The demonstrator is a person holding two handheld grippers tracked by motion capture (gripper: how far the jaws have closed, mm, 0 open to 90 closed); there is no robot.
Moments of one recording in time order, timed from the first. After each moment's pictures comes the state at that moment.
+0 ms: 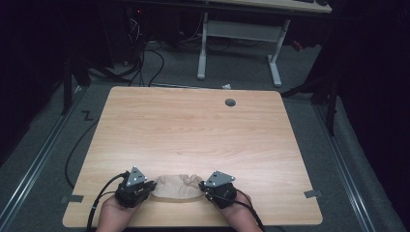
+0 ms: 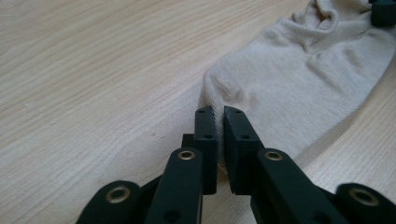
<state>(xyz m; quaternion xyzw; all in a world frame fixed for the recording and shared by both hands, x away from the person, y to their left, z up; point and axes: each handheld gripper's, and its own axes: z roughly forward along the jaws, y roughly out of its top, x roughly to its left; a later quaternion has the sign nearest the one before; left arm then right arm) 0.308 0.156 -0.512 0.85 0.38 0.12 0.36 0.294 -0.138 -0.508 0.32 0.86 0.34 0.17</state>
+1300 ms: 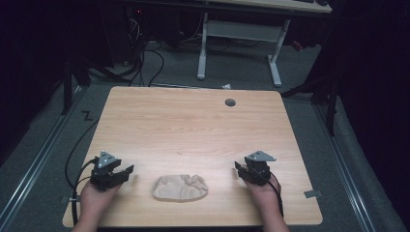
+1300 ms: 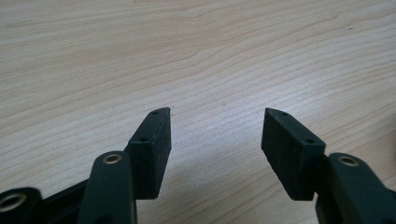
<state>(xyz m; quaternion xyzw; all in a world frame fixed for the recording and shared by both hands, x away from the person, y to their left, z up) 0.356 0.233 -0.517 0.77 0.48 0.20 0.37 0.352 -0.250 -0.521 0.50 0.76 0.33 0.24</state>
